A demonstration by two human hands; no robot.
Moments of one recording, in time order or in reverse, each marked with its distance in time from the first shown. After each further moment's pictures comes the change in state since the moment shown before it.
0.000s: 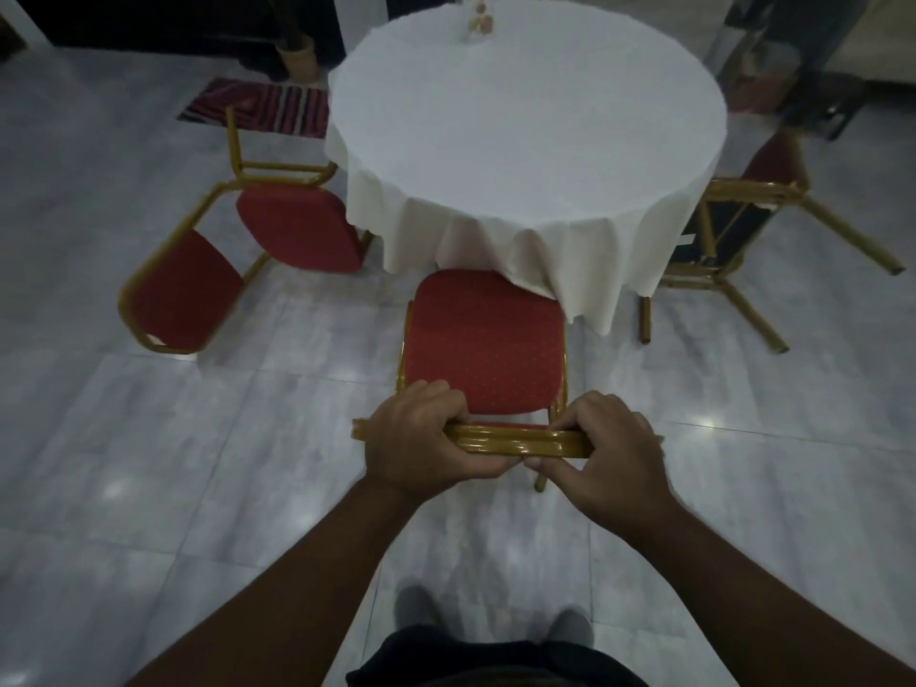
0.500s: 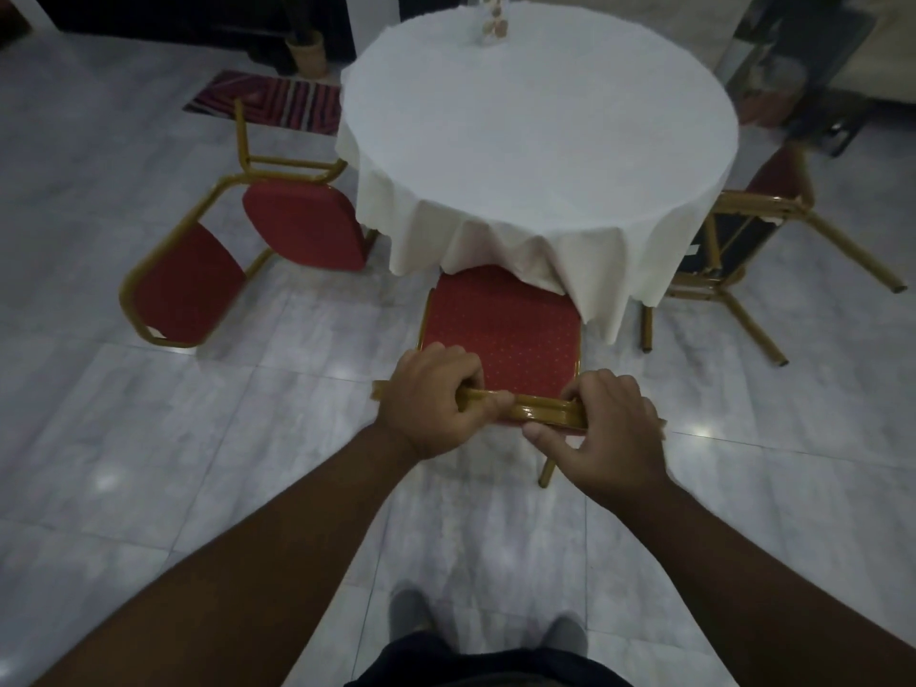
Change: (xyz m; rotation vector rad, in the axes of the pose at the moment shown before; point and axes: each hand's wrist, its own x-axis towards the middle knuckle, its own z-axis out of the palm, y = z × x) left_hand 0.046 -0.027 0.001 -0.054 -0.250 -0.007; right_hand 0.031 -0.006 0.007 -0.162 0.022 0.077
